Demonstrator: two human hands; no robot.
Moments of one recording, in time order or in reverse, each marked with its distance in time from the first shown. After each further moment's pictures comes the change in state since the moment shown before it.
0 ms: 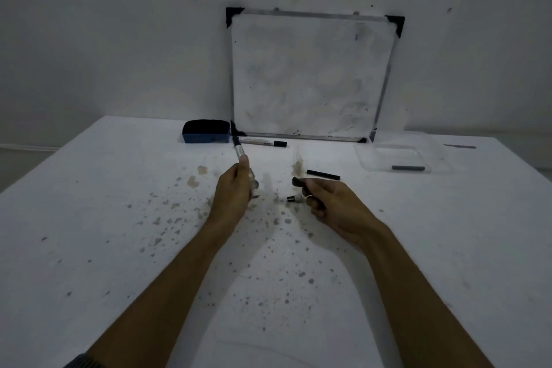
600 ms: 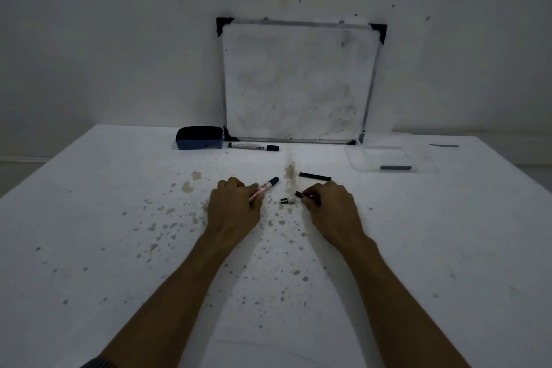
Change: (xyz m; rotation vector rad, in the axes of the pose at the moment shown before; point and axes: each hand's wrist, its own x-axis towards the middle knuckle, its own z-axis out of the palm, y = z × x) left_hand -0.001 -0.024 0.000 1.058 -0.037 0.486; right_hand -0.010 0.007 0.005 -1.150 0.444 -0.247
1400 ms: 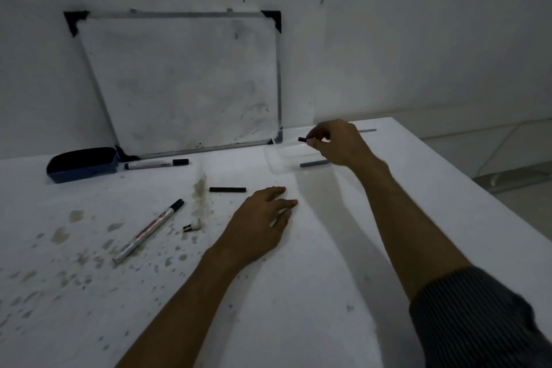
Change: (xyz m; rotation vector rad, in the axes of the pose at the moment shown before) left_hand 0.032 0.173 0.071 -0.436 -0.277 0.436; right_hand 0.108 0.164 -0.143 0.025 0.042 0.087
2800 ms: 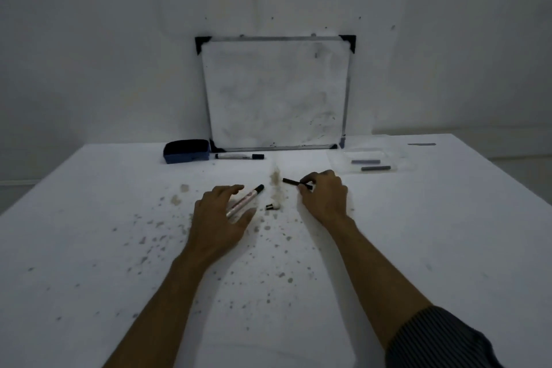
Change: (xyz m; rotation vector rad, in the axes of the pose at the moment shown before) left_hand -0.141 -0.088 -0.120 0.111 0.370 -0.393; right_hand -0.089 -0.133 0.142 0.005 0.042 0.101
